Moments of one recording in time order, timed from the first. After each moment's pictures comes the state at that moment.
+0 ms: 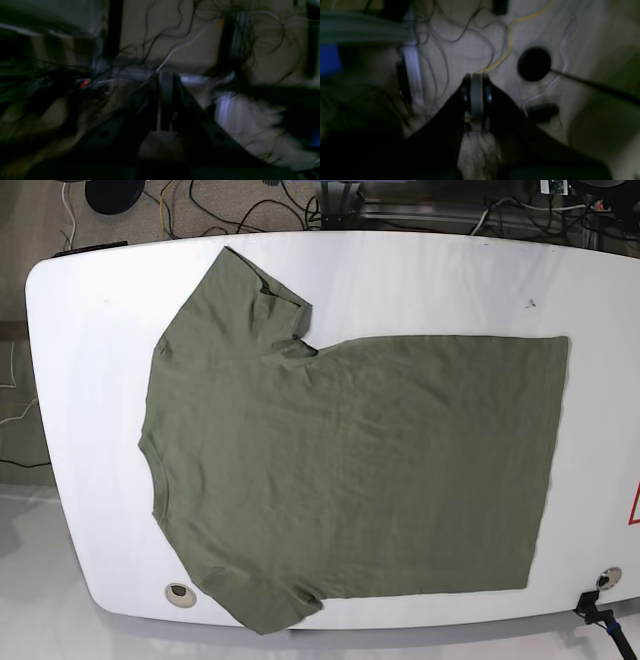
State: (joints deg) left arm 64.3 -13.1 -16.1 96.8 -16.2 -6.9 -3.9; right arm -58.3 11.6 10.8 84.5 6.8 6.1 -3.0
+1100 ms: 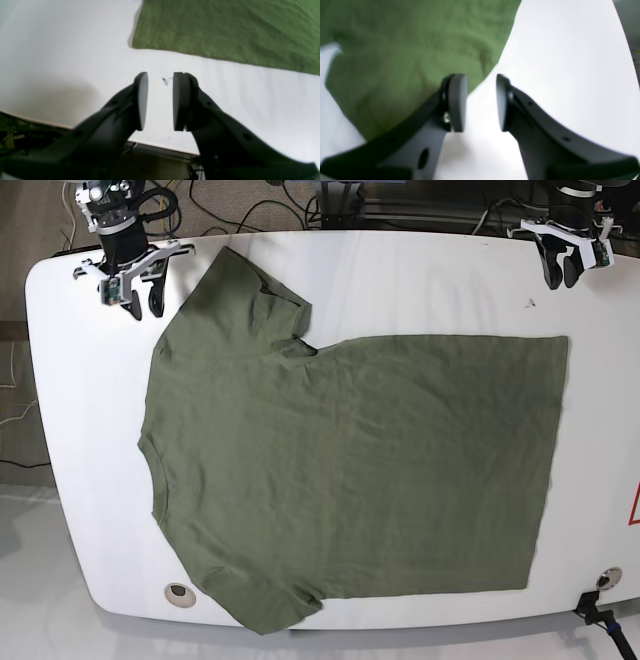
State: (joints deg) left arm 54.5 -11.2 -25.5 114.7 -25.5 -8.4 7.3; right arm -40.5 10.8 23.3 112.1 15.6 20.2 -17.5
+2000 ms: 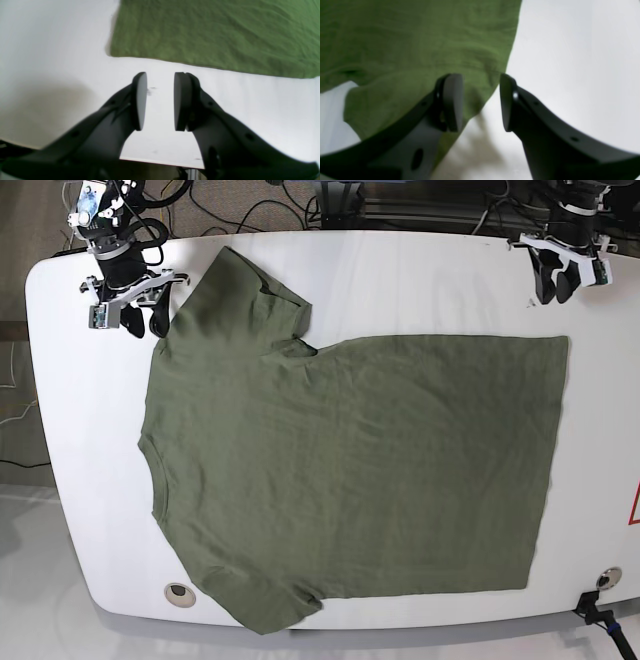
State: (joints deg) left arm 49.3 -11.4 -27.4 113.2 -28.5 -14.6 13.2; right arm -33.0 8.5 26.5 106.9 27.1 23.2 -26.9
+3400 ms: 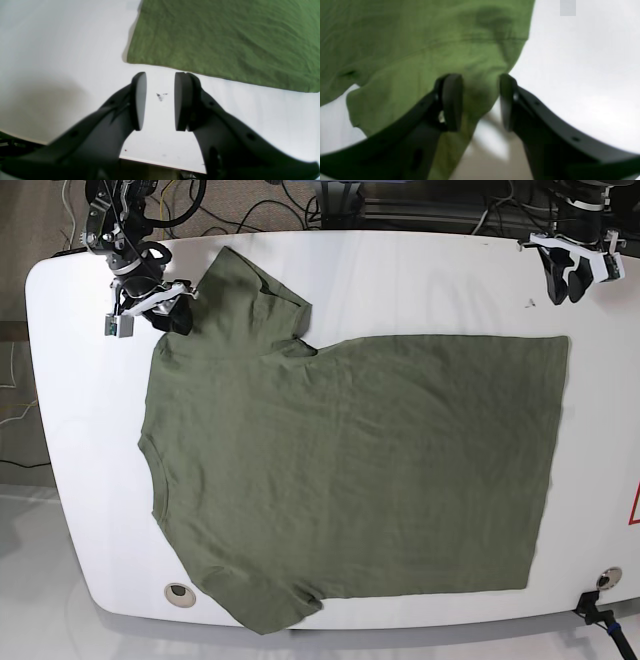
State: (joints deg) left arm 47.7 -6.3 -34.1 113.2 -28.3 -20.0 13.7; right arm -25.4 8.8 24.3 92.4 38.5 24.3 -35.2
